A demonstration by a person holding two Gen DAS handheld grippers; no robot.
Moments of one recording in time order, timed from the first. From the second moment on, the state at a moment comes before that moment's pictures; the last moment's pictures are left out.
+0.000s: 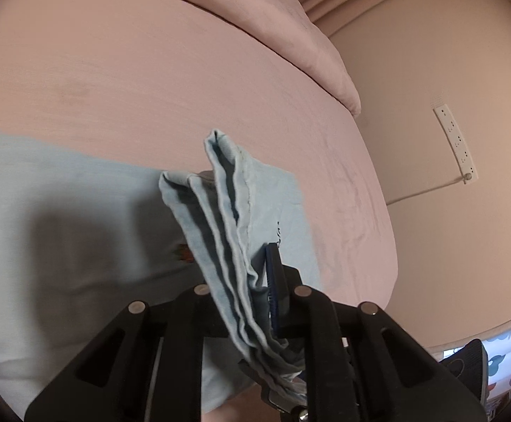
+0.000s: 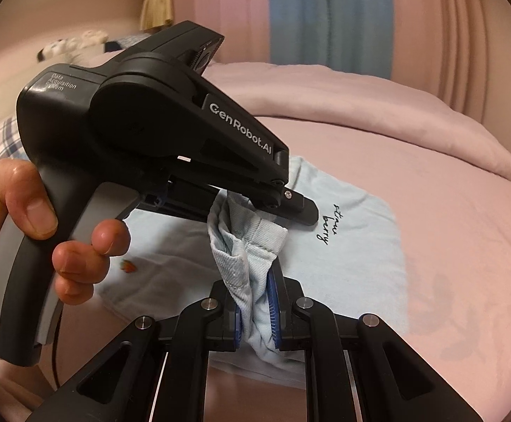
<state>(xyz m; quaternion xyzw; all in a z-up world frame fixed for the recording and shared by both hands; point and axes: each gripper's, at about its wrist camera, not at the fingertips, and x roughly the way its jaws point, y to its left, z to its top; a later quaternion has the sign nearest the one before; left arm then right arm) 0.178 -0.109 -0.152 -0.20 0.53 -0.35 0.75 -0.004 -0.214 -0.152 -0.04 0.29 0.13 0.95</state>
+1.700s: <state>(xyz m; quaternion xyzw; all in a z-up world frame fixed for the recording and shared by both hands) 0.169 -0.013 -0.182 -0.12 0.51 -0.18 0.83 0.033 -0.279 -0.165 0.04 0.41 0.10 0.91</state>
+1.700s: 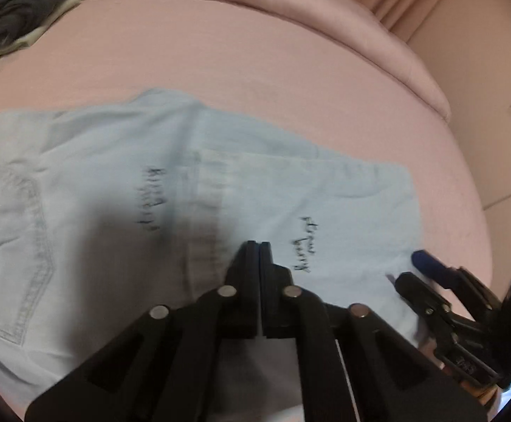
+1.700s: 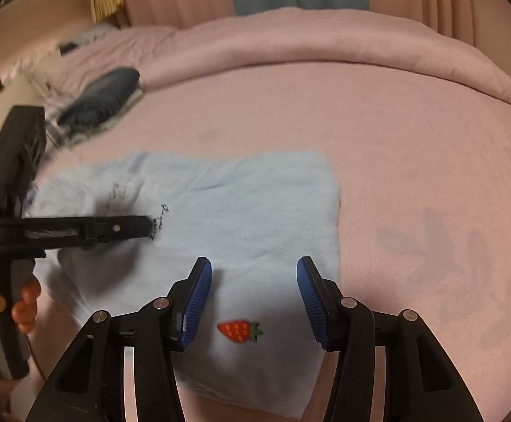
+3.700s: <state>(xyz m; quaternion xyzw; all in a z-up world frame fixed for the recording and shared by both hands) 0.090 -0.011 -0.173 -0.11 0.50 -0.23 0.83 0.037 -0.230 -0.157 -0.07 0.46 0.14 0.88</state>
